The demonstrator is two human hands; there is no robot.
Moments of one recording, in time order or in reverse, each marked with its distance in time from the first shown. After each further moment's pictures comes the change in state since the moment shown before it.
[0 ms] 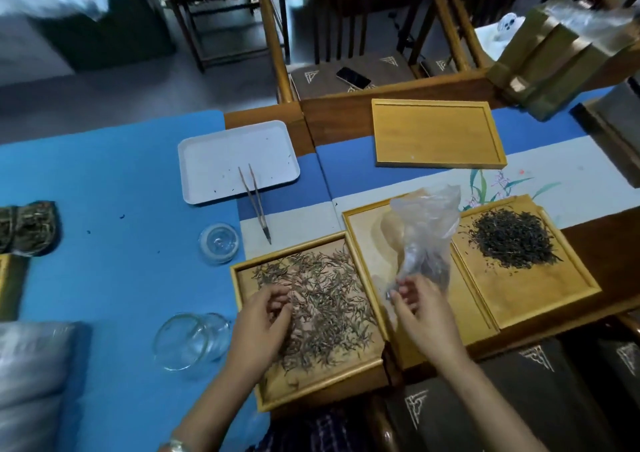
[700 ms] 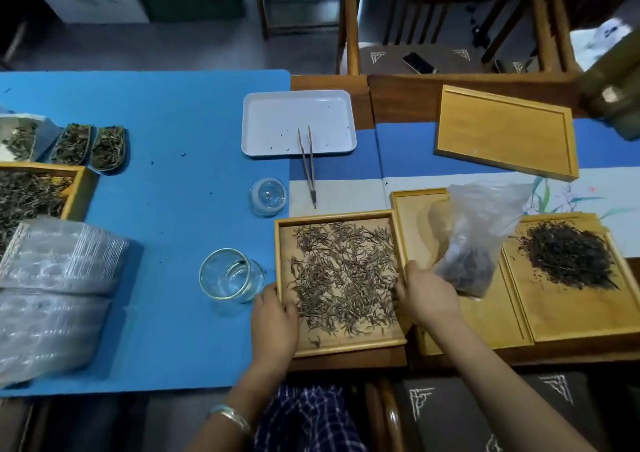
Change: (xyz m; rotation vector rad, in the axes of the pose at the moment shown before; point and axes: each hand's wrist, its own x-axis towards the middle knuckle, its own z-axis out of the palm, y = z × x) left_hand -0.047 -0.050 0.020 0.133 0.272 -0.392; right_hand 0.029 -0.007 0.052 -0.674 -0.343 -0.109
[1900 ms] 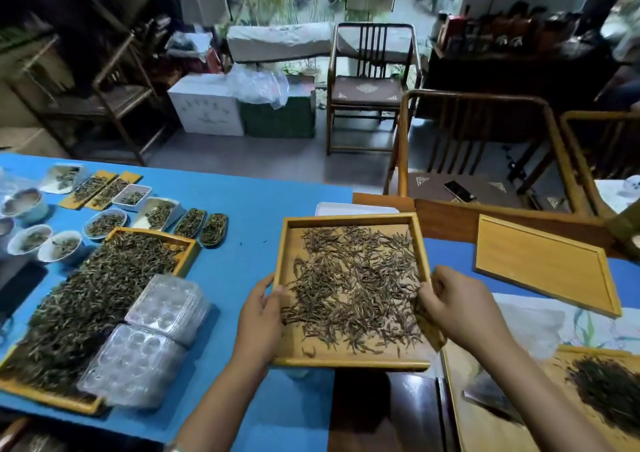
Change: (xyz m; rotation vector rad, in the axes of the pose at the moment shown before) left_hand 0.016 0.058 -0.166 -0.721 0.187 0.087; right_hand -0.021 -0.089 -0.194 0.253 0.418 -0.330
